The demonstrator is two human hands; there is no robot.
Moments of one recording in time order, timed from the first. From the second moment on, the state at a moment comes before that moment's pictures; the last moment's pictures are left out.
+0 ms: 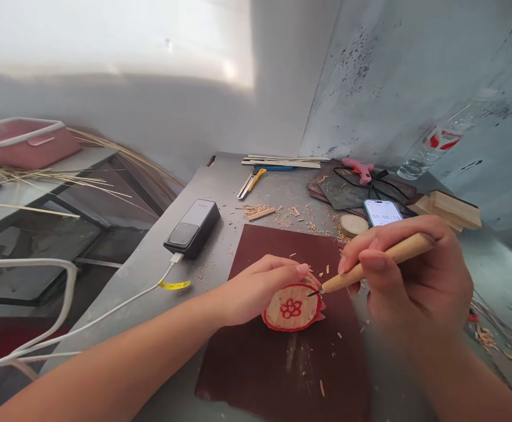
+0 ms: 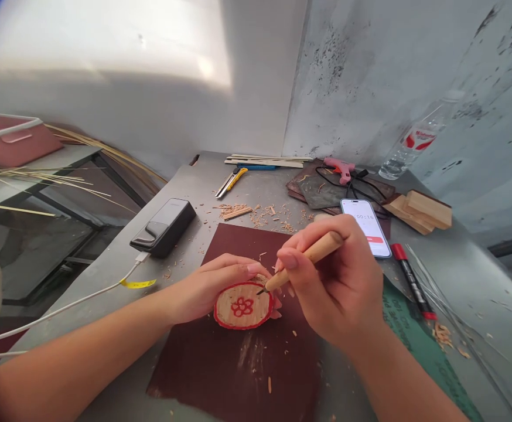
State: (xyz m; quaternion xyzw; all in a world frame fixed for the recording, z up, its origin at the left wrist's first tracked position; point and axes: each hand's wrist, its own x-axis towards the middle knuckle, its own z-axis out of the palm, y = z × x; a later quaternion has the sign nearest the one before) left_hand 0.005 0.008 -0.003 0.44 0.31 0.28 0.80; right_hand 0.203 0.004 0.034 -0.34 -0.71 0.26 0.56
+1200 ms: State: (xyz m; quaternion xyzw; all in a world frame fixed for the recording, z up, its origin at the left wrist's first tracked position) left_hand -0.014 0.016 0.018 0.39 0.25 0.60 0.65; right_hand 0.240 0.030 0.051 -0.51 -0.61 -0.25 0.55
